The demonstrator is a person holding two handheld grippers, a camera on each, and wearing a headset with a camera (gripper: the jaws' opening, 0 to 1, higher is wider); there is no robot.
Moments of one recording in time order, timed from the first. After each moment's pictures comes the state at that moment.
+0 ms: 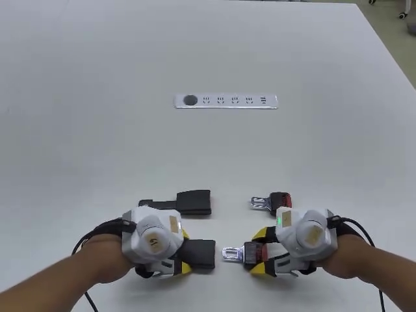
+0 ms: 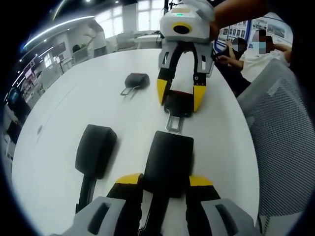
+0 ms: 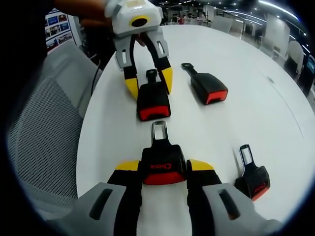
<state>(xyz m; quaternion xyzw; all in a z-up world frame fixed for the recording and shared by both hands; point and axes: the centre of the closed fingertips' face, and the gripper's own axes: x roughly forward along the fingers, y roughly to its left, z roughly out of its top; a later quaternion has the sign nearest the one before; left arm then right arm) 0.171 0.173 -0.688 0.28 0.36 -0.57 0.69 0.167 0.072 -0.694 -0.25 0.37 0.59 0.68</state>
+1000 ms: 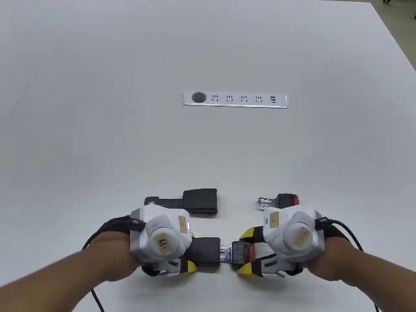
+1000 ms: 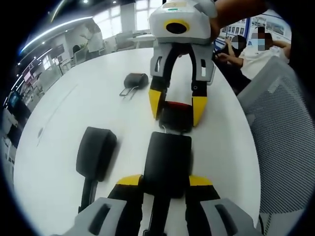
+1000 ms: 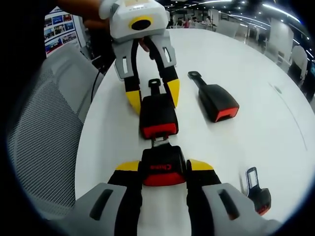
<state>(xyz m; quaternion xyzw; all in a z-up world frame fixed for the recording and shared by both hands) 0.173 0.172 -0.691 0.29 0.36 -0.57 0.68 0.172 0.096 -0.694 -0.25 0.35 0.61 0.67</state>
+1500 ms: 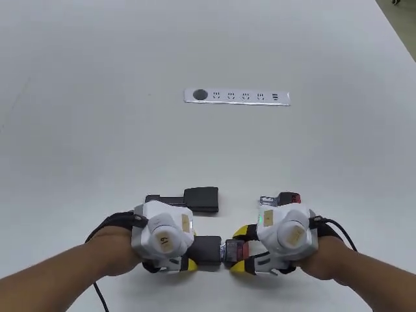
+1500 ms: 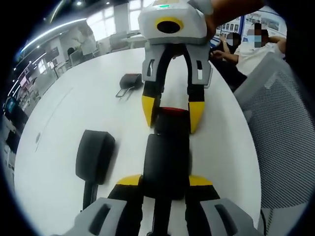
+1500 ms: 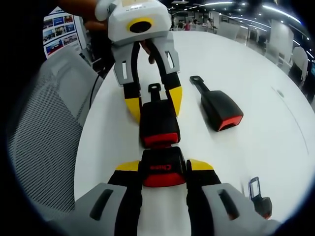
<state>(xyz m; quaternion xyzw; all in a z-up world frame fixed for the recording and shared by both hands) 0.171 0.173 -0.693 0.30 0.35 -0.59 0.67 0.168 0.112 -0.693 -0.24 0.36 0.61 0.67</state>
